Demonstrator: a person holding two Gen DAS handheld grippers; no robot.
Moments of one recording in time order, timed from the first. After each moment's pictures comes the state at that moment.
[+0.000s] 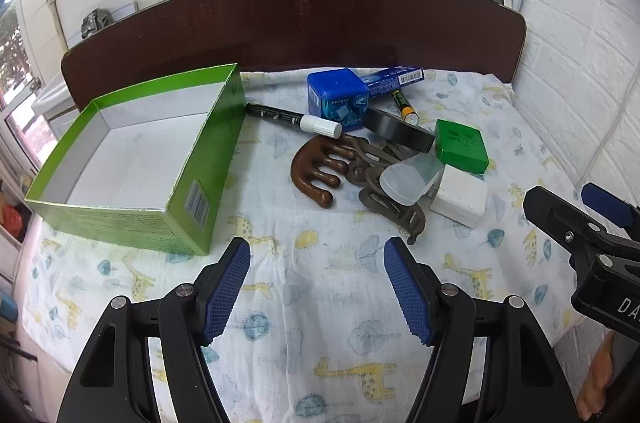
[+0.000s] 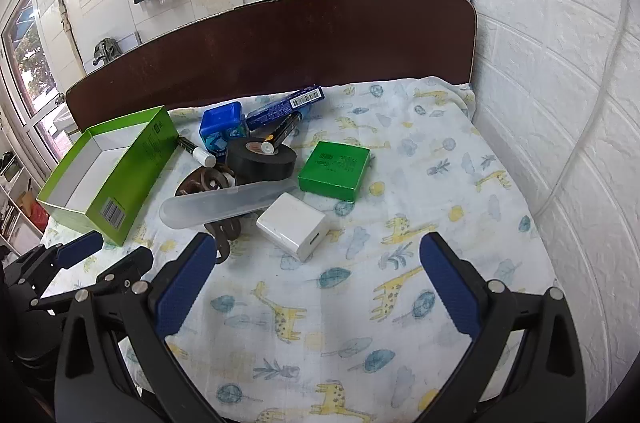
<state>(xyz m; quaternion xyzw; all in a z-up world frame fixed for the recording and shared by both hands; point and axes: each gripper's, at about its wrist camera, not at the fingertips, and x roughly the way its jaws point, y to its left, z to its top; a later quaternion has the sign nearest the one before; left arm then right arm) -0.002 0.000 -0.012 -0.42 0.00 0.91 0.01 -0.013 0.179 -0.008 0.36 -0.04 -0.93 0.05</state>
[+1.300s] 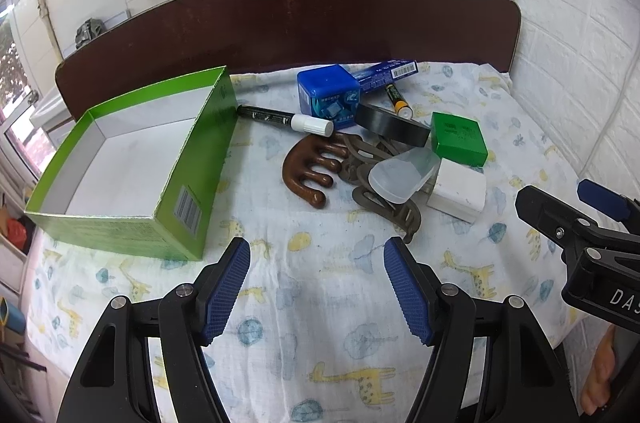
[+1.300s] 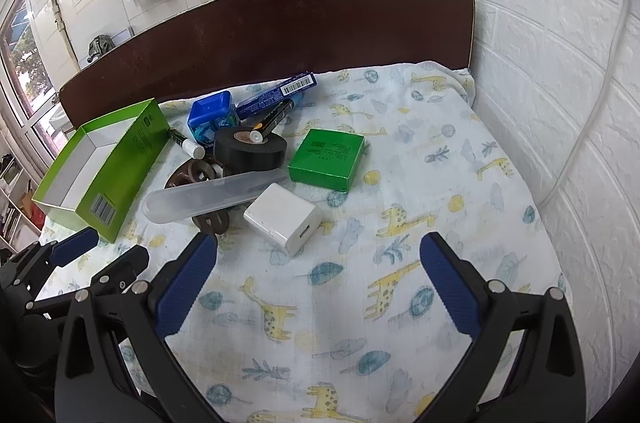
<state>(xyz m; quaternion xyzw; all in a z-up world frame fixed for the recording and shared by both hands) -0.004 0.009 -0.018 -0.42 0.02 0.91 0.01 -0.020 0.186 -0.021 0.38 -0.04 -0.92 0.05</state>
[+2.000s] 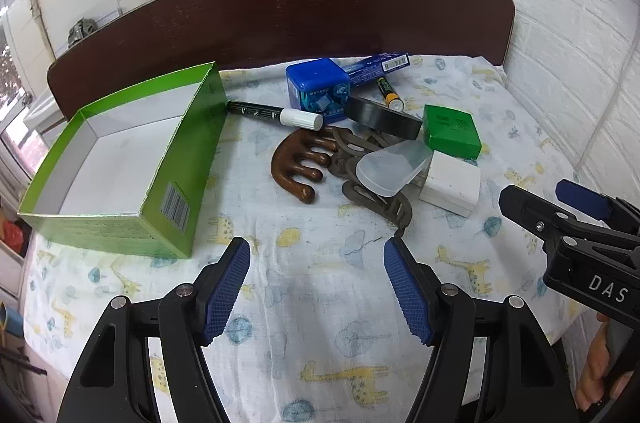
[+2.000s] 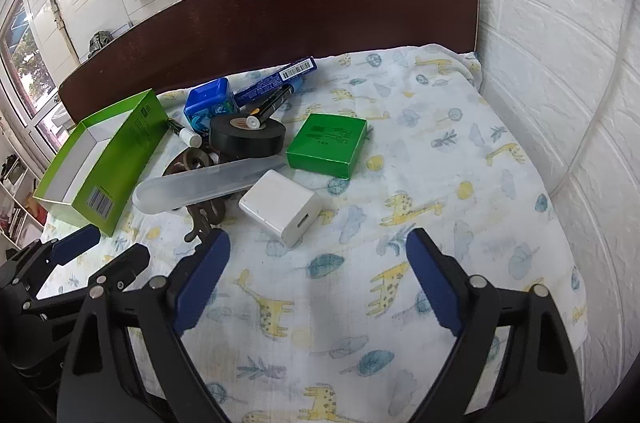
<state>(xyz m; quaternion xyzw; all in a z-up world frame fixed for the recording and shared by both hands) -0.006 0.016 -0.022 -0.43 0.03 0.90 0.02 -0.027 0.189 -0.033 0.40 -0.06 -0.91 0.07</state>
